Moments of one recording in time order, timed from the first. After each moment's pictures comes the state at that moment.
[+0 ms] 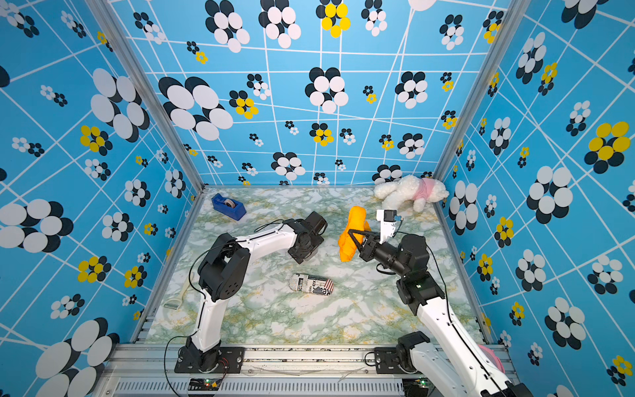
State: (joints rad) left arm -0.72 2.14 1.61 -0.71 -0.17 -1.45; right arm 0.29 0.85 0.61 0.16 -0.52 0.59
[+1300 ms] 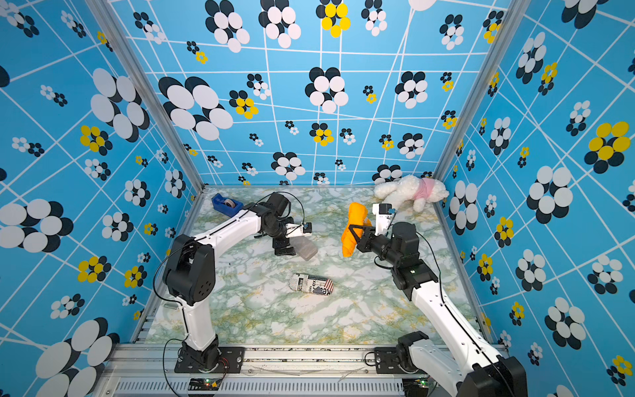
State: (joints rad) left arm -0.45 1.94 1.53 -0.81 0.30 1.05; right arm 0.29 1.01 0.71 0.06 -0.42 0.53
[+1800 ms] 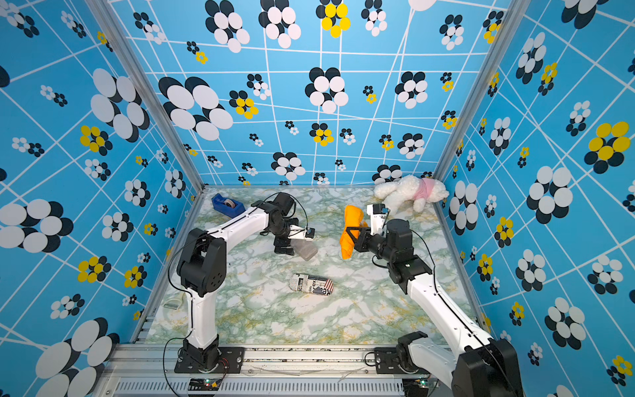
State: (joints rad) left arm -0.46 2.07 1.64 -0.86 0.22 1.22; right arm 0.29 1.10 0.73 0.05 -0.45 0.47
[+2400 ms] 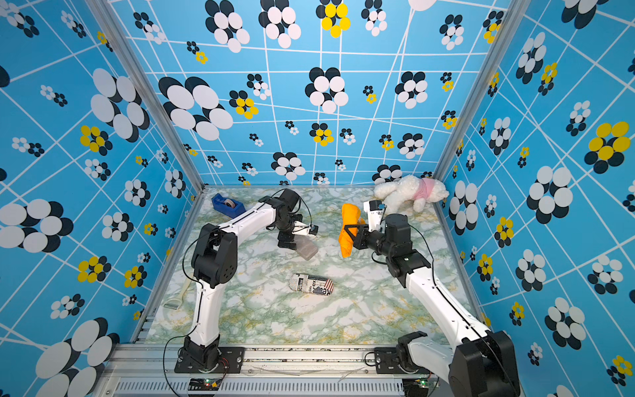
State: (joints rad) left arm -0.46 2.21 1.83 -0.92 0.19 1.28; right arm 0.28 1.14 0.79 0.00 -0.49 0.42
